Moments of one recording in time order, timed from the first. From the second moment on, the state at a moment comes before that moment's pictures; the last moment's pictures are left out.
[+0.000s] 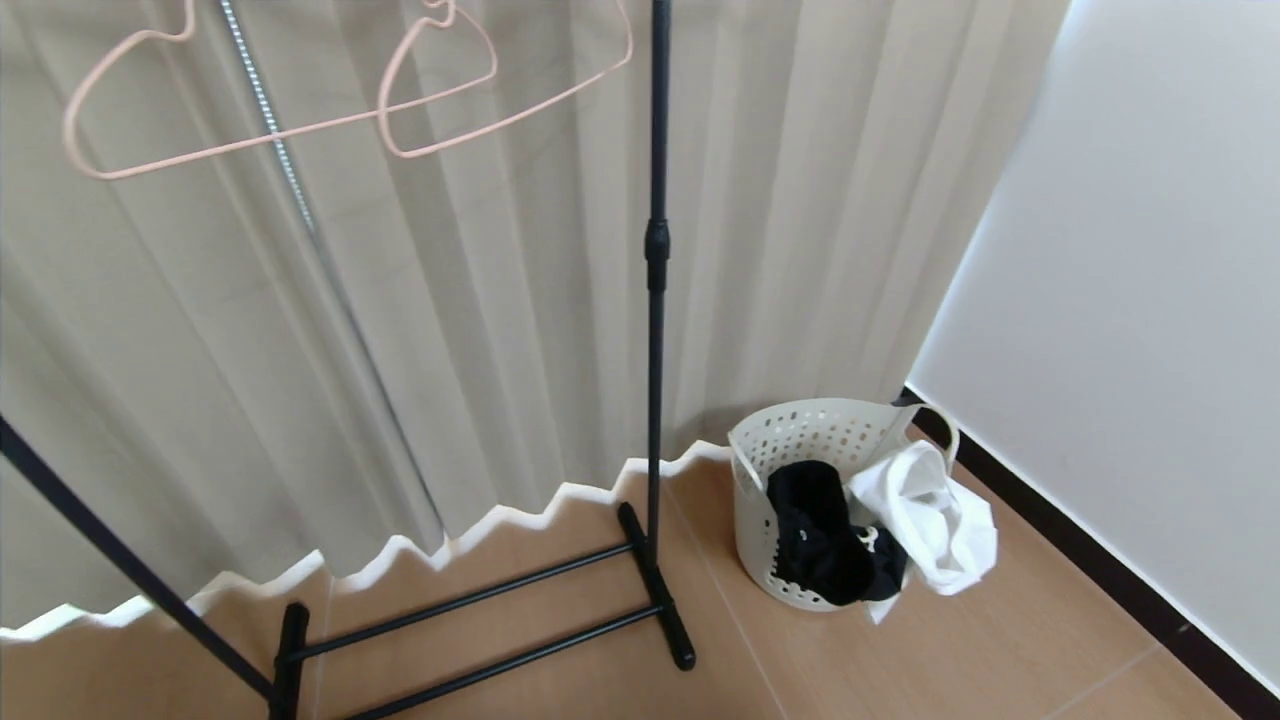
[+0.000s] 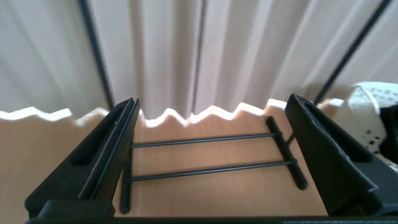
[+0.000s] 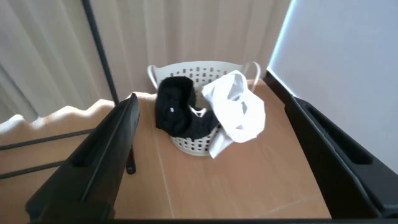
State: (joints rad) left arm 0.00 0.01 -0.01 0.02 0.18 -0.07; right arm 0.00 0.00 0.00 -0.01 0.01 0.01
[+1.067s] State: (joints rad) left arm 0.00 0.01 -0.01 0.02 0.18 -0.07; right arm 0.00 0.00 0.00 -0.01 0.01 0.01
